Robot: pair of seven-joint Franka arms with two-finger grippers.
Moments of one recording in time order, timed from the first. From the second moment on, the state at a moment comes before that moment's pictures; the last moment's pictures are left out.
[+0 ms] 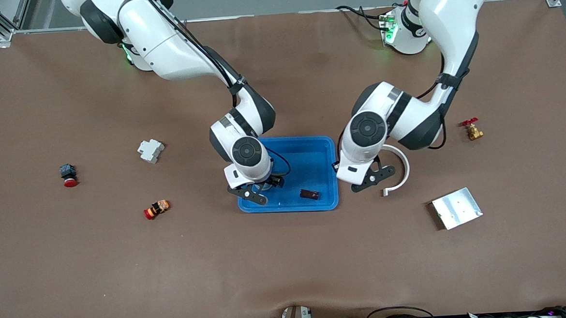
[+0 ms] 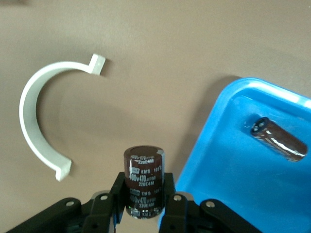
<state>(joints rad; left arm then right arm) -0.19 0.53 -0.38 -1.71 0.23 2.09 -0.98 0.64 0.88 0.02 -1.34 0.05 2.17 1.05</state>
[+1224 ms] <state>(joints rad) 0.08 0.37 -0.41 -2.26 0.32 2.65 -0.53 0.63 0.90 0.04 -1.32 0.02 2.18 1.05</state>
